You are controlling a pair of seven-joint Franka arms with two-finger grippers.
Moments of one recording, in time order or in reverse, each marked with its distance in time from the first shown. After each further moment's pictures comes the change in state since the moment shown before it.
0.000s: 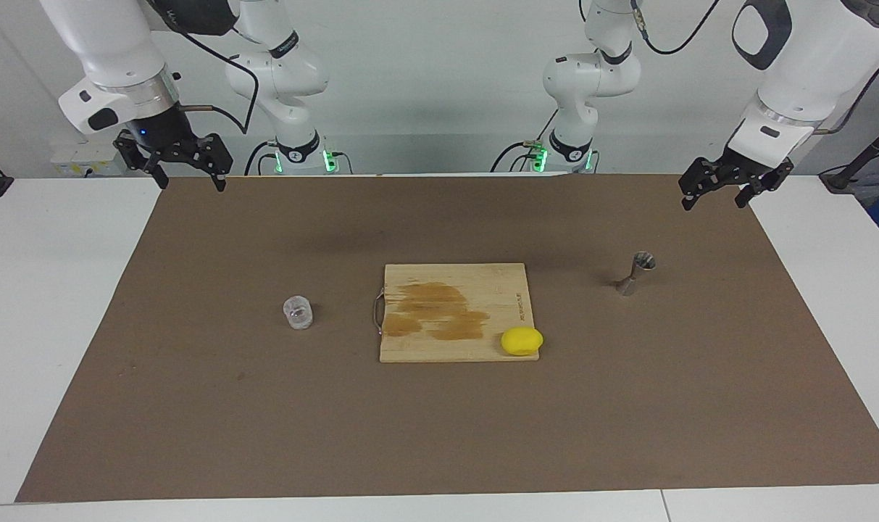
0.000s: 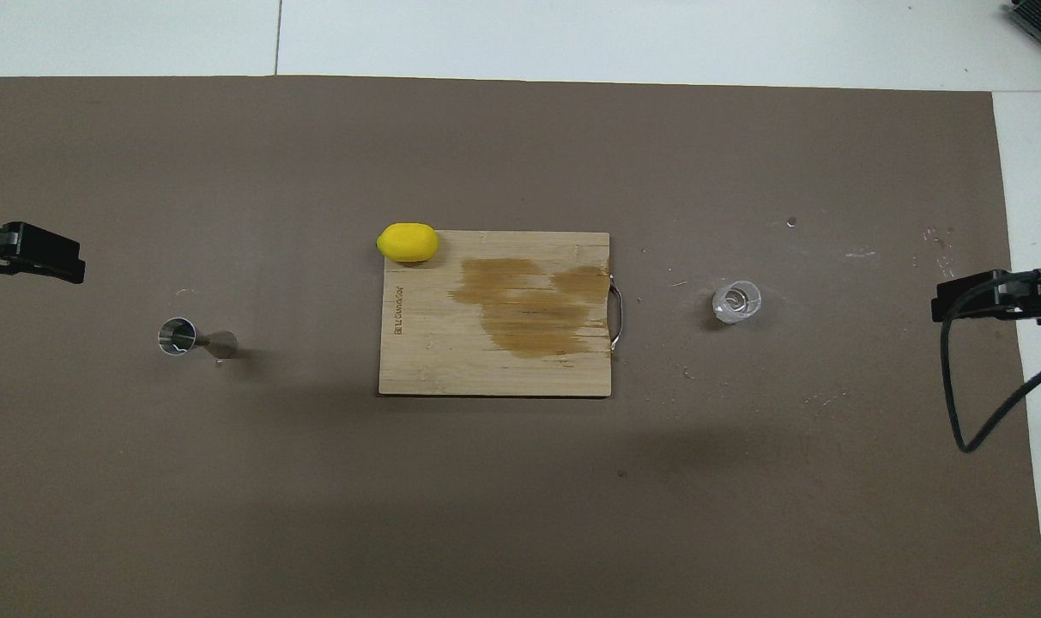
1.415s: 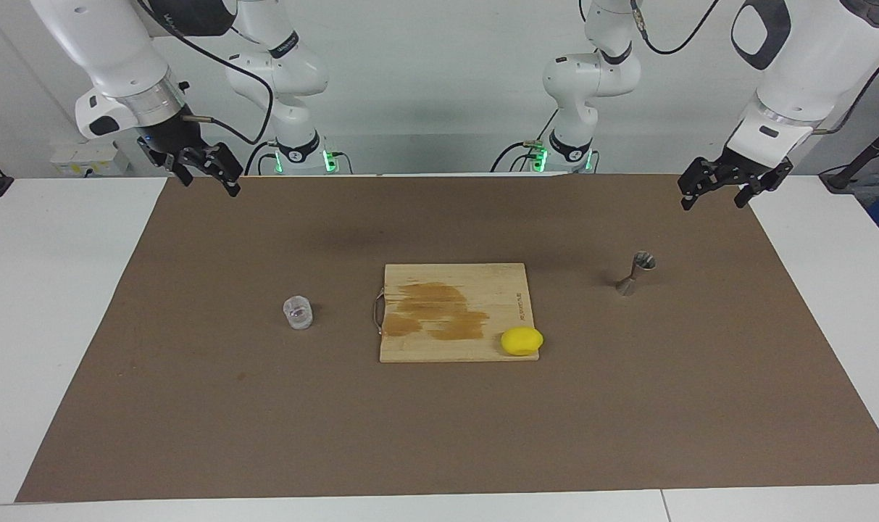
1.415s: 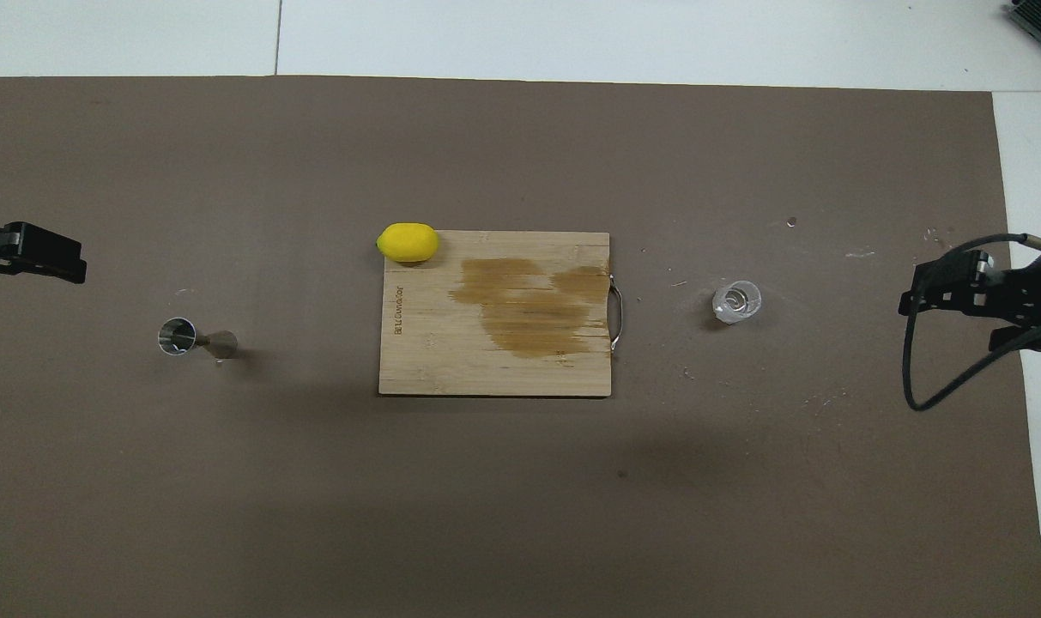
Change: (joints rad) left arm 0.000 0.000 -0.002 0.000 0.000 0.000 -0.001; right arm -0.026 0.006 -0.004 -0.030 0.167 -0.013 0.372
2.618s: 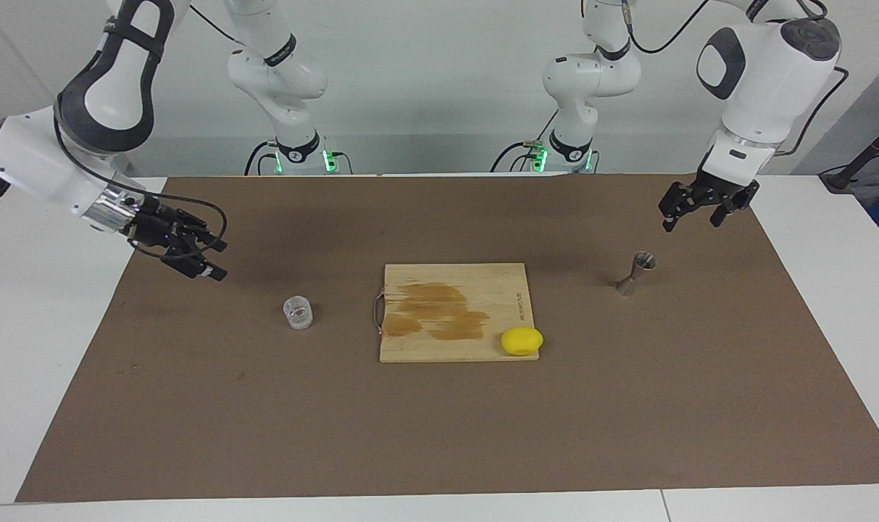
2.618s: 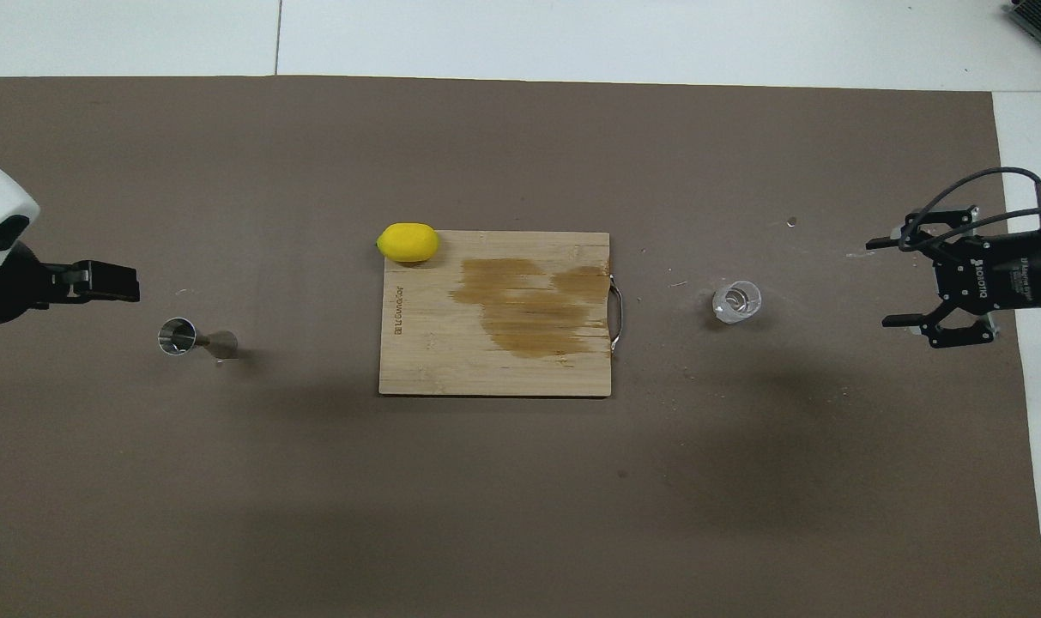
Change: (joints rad) left arm -0.011 -0.147 -0.004 -0.383 -0.024 0.333 -0.088; right arm -0.234 0.196 -0.009 -0.203 0.571 0.269 0.241
